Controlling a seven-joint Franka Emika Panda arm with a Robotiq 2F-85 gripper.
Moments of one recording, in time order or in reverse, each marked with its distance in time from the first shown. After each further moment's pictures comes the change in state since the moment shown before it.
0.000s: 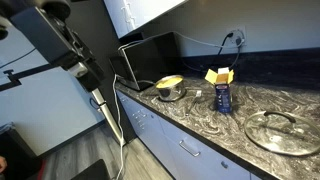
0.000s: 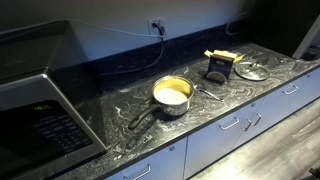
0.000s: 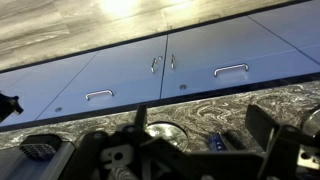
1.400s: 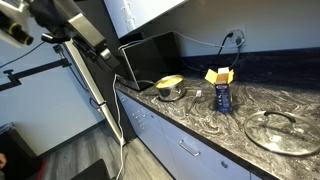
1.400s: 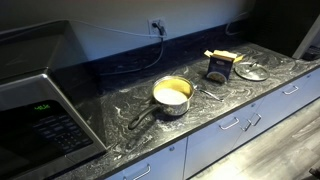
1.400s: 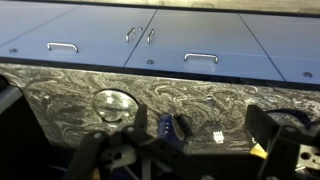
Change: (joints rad) arm 0.185 0.056 0.080 0.000 0.004 0.134 -0.048
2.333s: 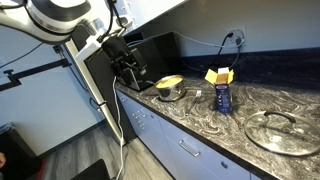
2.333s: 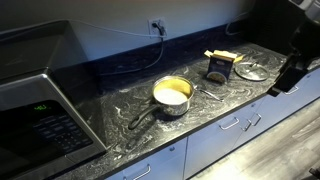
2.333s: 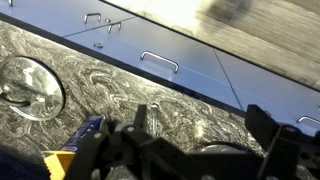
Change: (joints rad) arm 0.136 0.535 0.066 0.199 0.005 0.142 -0.082
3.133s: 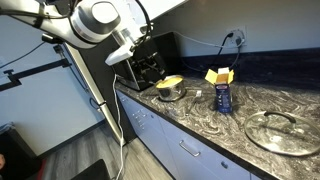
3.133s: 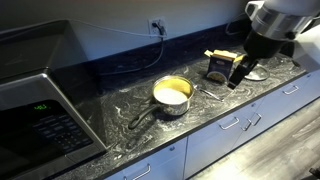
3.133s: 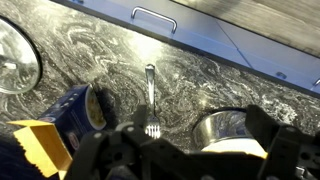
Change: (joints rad) arm -0.020 0.283 0.009 0.155 -0.019 0.203 0.055
